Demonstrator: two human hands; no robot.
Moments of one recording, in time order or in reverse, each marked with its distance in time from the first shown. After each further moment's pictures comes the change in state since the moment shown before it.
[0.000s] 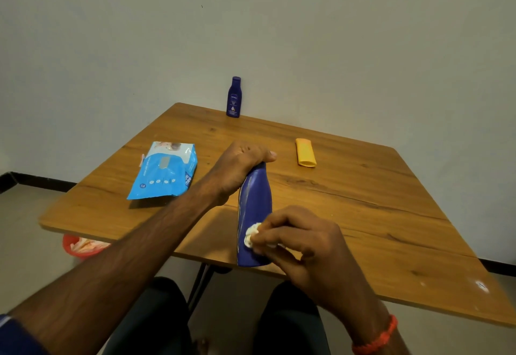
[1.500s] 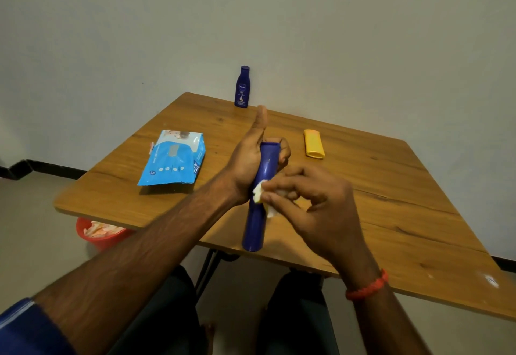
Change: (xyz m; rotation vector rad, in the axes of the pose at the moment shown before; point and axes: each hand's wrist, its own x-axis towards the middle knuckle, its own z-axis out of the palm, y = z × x) left_hand -0.011 0.006 0.018 -0.583 -0.128 -0.239; right_hand 0.030 0.003 -0.003 0.065 0.196 0.115
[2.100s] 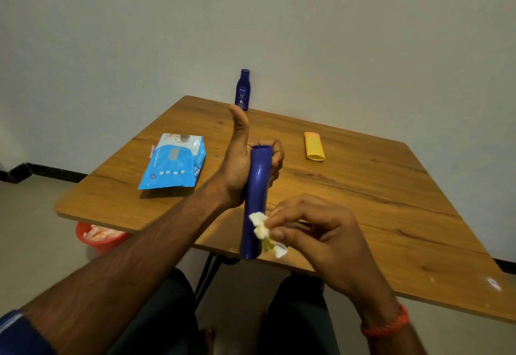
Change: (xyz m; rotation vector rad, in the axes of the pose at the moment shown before) left_hand 0.005 -0.006 -0.017 -0.050 -0.053 0.031; right_hand -0.027 -0.008 -0.010 0.401 -0.172 0.206
